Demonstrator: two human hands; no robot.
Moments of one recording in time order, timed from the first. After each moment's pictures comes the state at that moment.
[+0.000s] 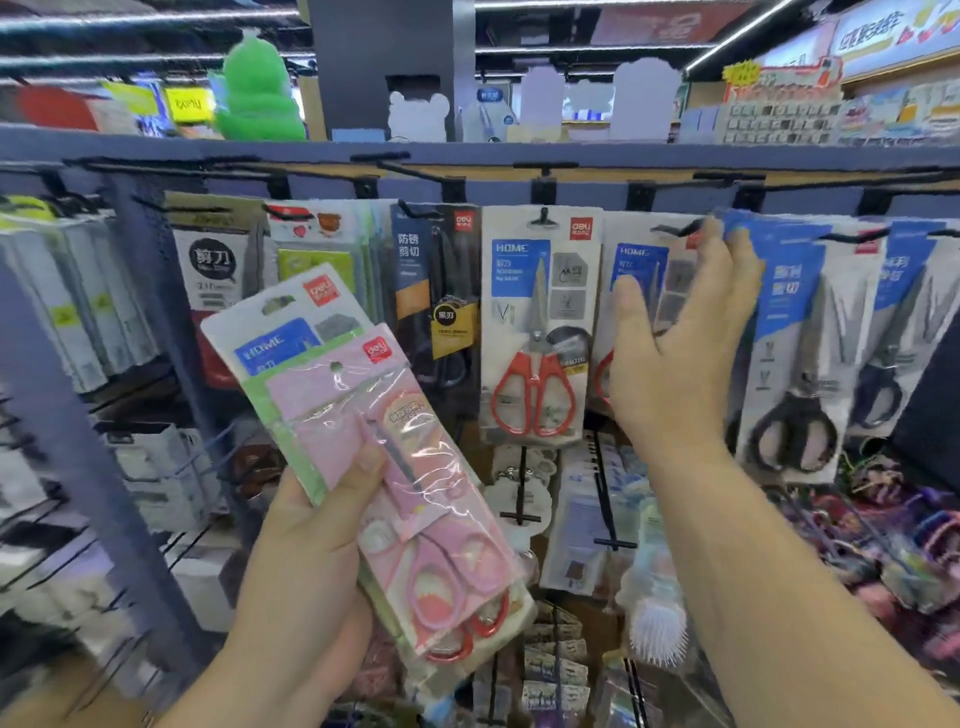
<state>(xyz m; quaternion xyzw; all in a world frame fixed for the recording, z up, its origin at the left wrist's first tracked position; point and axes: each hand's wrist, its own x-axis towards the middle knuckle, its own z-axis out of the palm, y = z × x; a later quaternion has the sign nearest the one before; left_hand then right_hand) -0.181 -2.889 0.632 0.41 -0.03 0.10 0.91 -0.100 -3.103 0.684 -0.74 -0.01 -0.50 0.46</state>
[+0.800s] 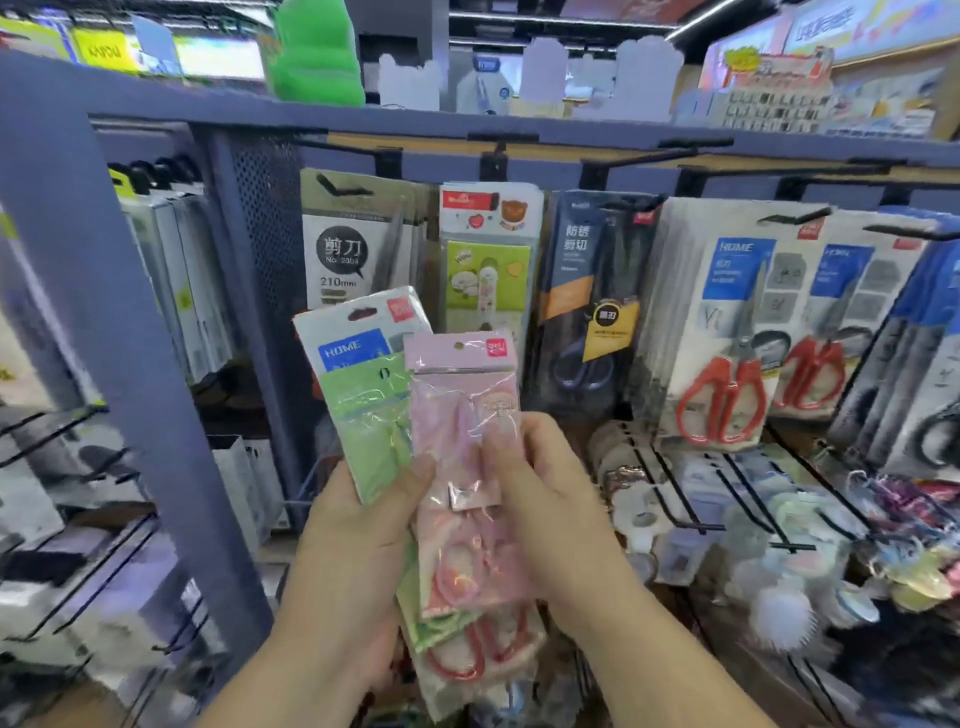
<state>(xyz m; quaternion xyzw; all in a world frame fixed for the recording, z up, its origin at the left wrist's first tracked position) -0.104 -2.722 0.608 0.50 0.01 -0.01 0.87 -0.102 -2.858 0.613 -0.73 -0.02 -0.12 0.68</state>
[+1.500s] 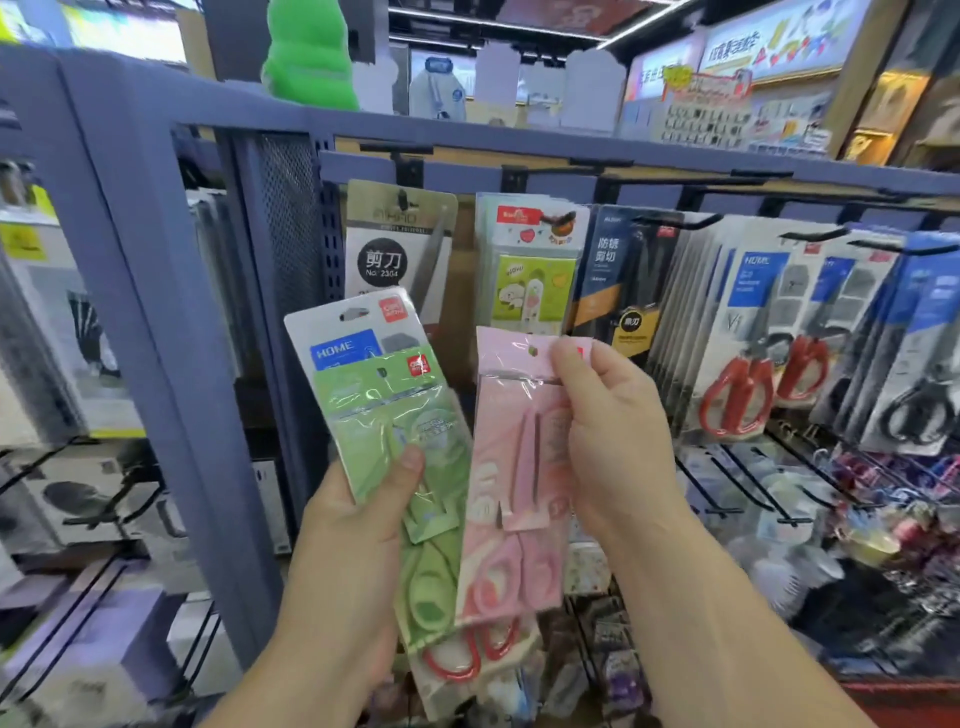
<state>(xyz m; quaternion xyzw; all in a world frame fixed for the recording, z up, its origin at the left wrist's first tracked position) -0.077 -2.649 0.612 0.49 -0.01 -0.04 0.87 -0.076 -2.810 0.664 -0.65 0.03 -0.27 0.71</state>
